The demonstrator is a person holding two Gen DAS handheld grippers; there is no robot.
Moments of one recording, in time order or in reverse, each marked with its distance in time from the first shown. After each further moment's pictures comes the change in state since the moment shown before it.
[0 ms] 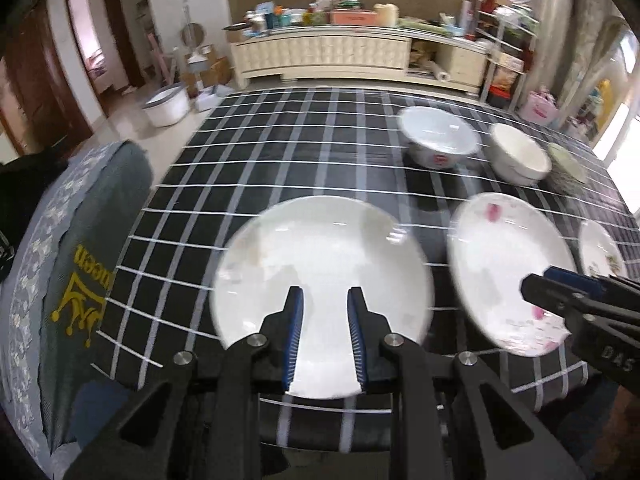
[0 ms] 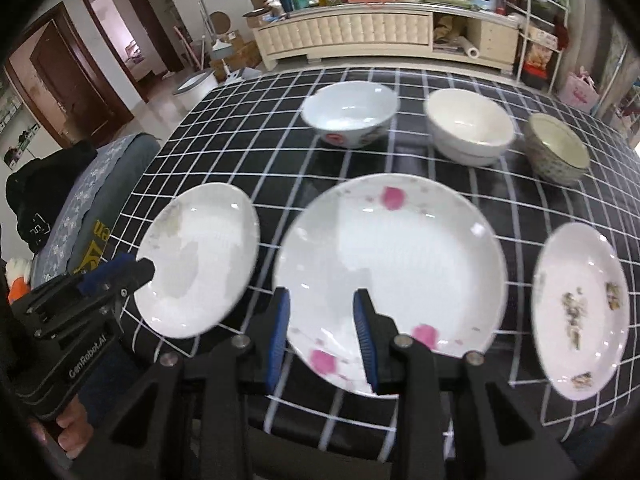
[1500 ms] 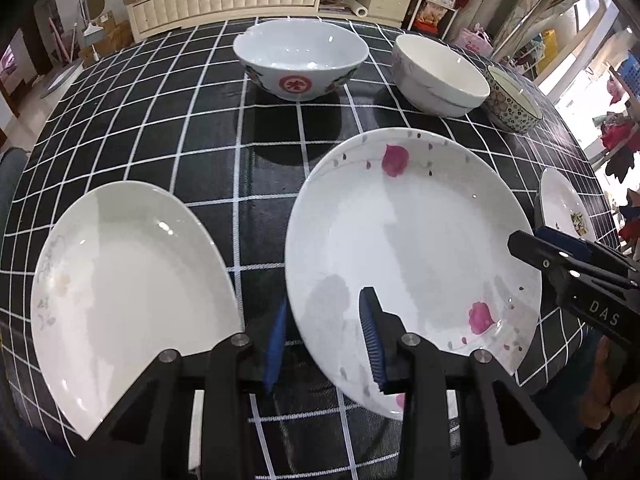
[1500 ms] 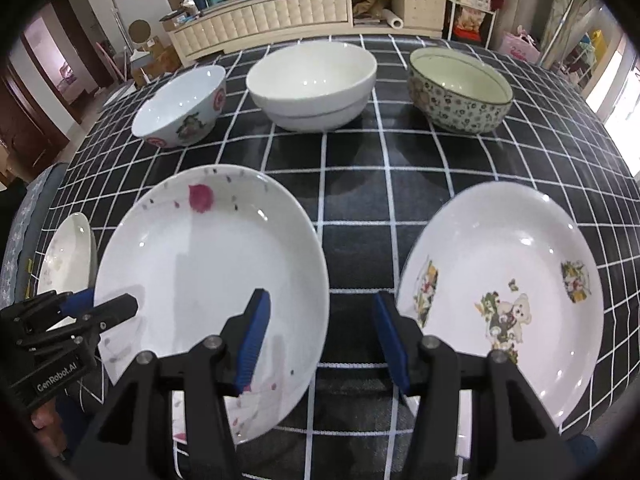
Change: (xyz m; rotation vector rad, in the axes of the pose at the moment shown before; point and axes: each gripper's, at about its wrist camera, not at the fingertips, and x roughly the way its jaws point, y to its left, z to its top) left arm 0.106 -0.099 0.026 0.125 0.231 -0.261; right arm 0.035 -0.118 -0.001 0.145 0.045 -0.168
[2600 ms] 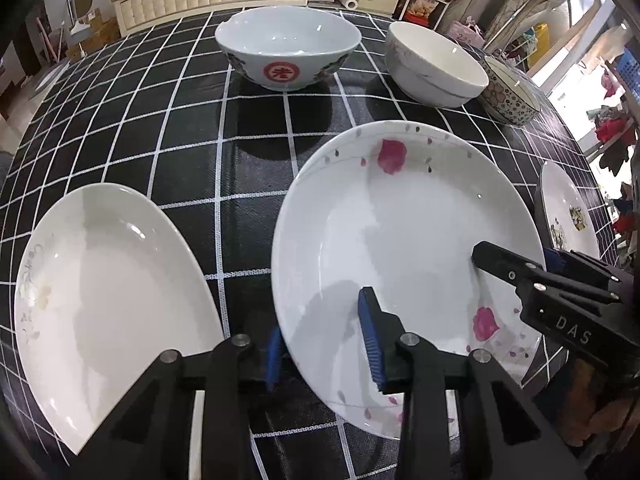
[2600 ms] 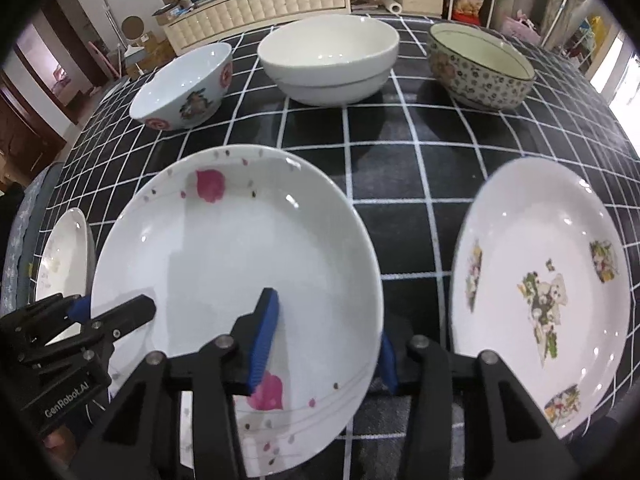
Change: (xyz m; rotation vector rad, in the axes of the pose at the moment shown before) left arm 0.016 -0.004 0.004 0.025 0.017 -0.033; right arm 0.011 0.015 -0.009 0.036 0.042 0.007
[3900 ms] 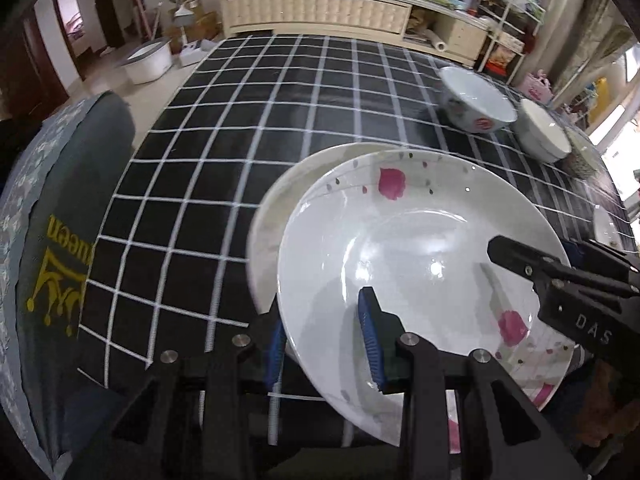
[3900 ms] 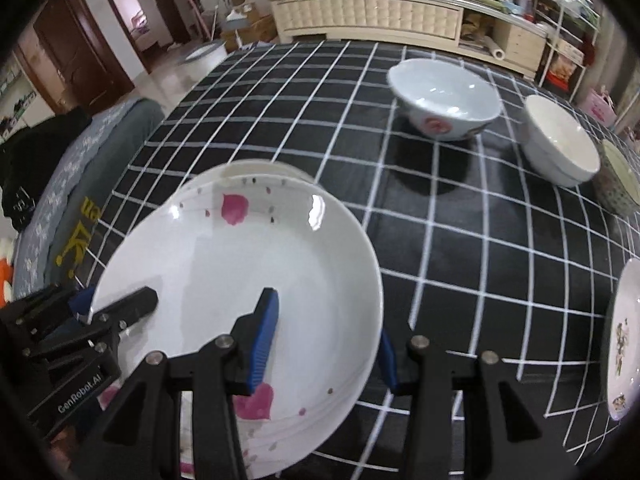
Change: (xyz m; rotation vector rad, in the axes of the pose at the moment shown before) left arm -0.105 0.153 -0.083 -0.198 -0.107 0.205; right arm 0.001 0.190 -0.010 -0.277 -0.018 0.122
